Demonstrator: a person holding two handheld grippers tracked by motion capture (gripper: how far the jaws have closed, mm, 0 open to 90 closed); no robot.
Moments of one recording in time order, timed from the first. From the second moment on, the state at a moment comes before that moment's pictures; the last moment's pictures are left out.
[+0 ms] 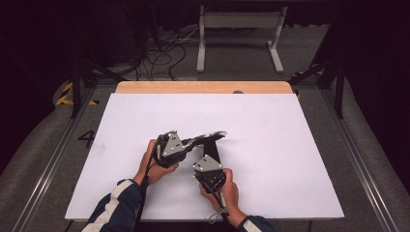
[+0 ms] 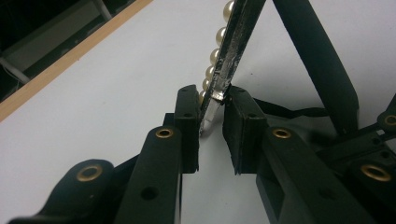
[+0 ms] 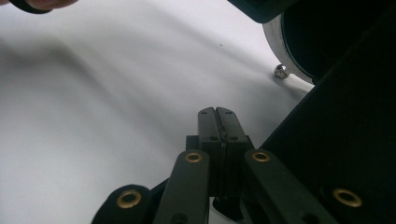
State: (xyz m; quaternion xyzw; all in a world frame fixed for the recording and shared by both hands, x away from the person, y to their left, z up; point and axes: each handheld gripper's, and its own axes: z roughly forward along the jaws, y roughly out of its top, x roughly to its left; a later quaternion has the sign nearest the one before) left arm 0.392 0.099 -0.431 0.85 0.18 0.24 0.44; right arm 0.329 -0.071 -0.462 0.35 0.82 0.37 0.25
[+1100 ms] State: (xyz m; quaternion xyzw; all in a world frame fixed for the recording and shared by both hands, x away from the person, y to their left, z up) left arm 0.380 0.095 -0.429 0.86 0.15 0.23 0.44; right arm 0.326 -0.094 -0.462 0.36 0.83 0.36 0.21
